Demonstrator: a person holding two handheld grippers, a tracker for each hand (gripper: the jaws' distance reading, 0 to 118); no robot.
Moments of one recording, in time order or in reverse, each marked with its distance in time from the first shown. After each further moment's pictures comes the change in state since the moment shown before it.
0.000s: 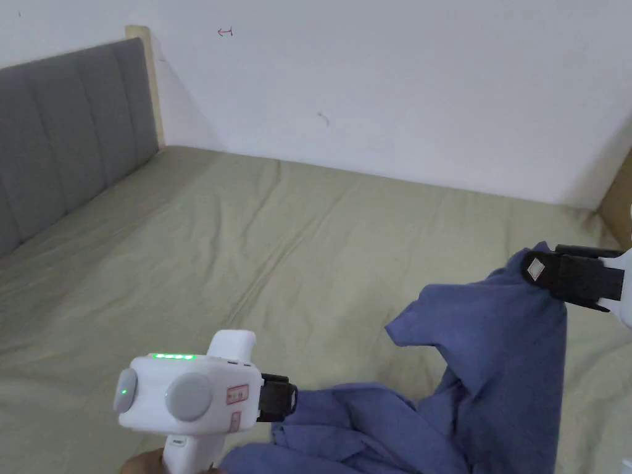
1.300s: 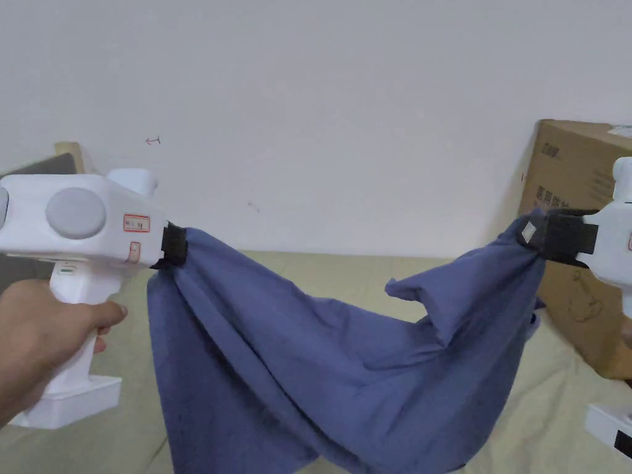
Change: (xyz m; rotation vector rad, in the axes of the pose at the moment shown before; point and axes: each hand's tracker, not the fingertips) left arm 0.081 0.214 0.219 0.379 0.194 -0.272; right arm 0.024 0.081 0.104 0.276 -0.200 -0.066
